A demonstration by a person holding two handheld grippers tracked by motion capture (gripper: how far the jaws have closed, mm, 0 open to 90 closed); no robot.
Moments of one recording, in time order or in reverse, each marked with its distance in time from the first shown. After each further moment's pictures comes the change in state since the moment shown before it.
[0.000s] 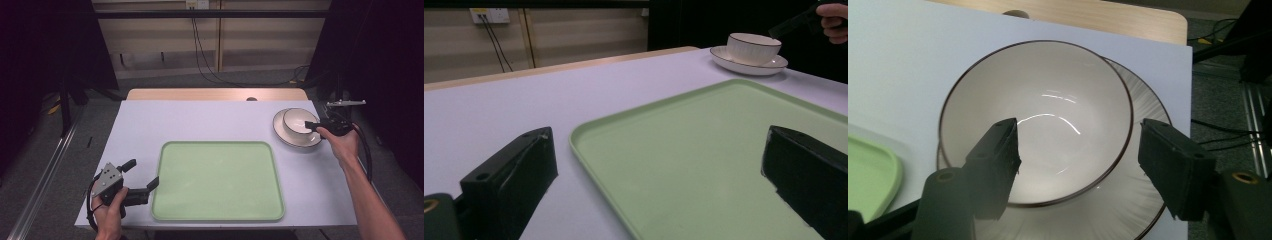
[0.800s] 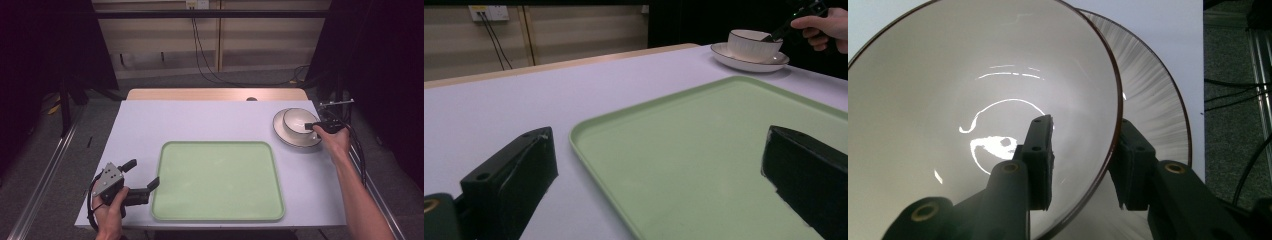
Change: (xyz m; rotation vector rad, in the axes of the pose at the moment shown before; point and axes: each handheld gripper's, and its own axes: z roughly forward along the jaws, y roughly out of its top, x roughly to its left) left arm 0.001 -0.001 0.001 0.008 0.001 -0.002; right arm -0.013 -0.004 0.042 0.150 -0.031 0.086
